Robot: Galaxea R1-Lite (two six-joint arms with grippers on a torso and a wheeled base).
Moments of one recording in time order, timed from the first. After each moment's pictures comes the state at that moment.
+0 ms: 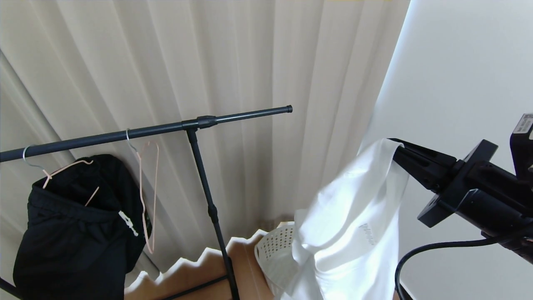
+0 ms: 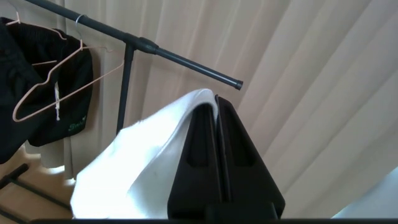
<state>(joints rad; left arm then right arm) 0.00 0.01 0.00 -0.02 0.07 -0.05 0.59 1.37 -0.42 -1.12 0.10 -0.30</state>
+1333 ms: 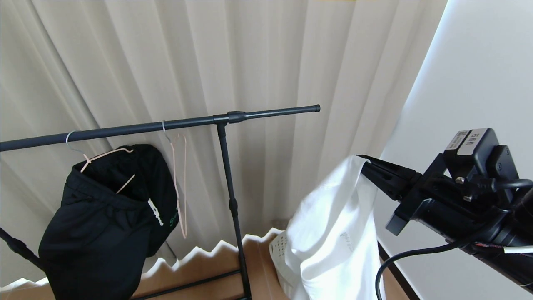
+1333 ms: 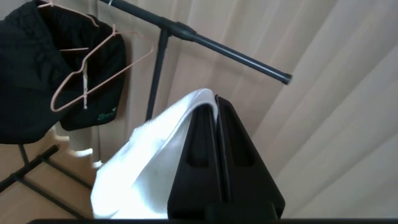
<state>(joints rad) 0.00 0.01 0.00 -0.02 0.07 -0.05 0.65 1.47 -0.43 -1.13 0.03 -0.30</state>
